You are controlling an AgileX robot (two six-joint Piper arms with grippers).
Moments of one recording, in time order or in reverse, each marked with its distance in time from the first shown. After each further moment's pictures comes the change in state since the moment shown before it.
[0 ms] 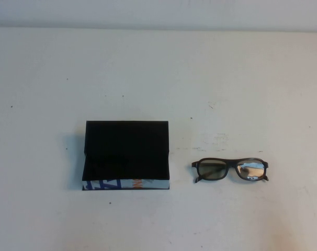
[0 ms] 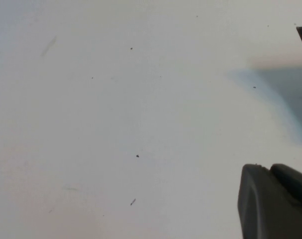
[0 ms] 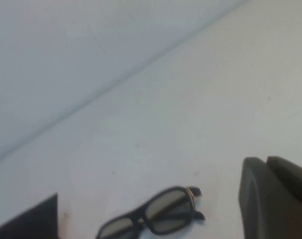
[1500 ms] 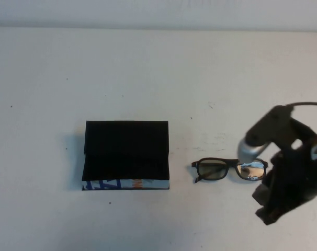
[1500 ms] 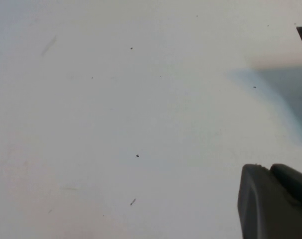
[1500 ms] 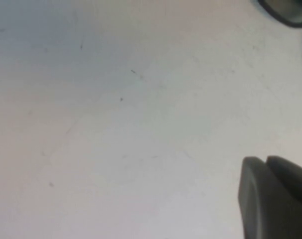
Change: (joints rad) right arm 0.476 1.266 -0.954 -0.229 0.752 -0.528; left arm 0.000 0.000 0.000 0.000 0.000 0.000
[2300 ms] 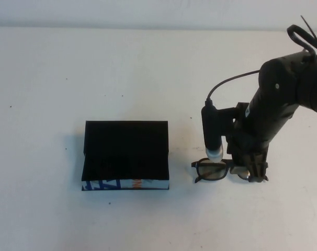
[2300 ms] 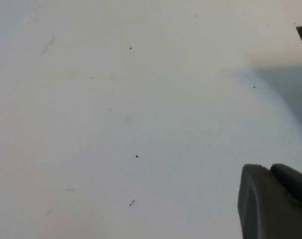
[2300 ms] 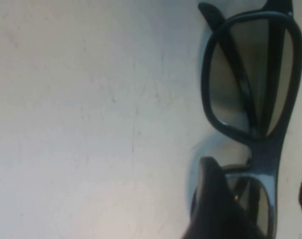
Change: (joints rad) right arm -0.018 0.530 -0.390 -0.160 0.018 -0.769; left arm 0.000 0.000 0.000 0.000 0.000 0.000
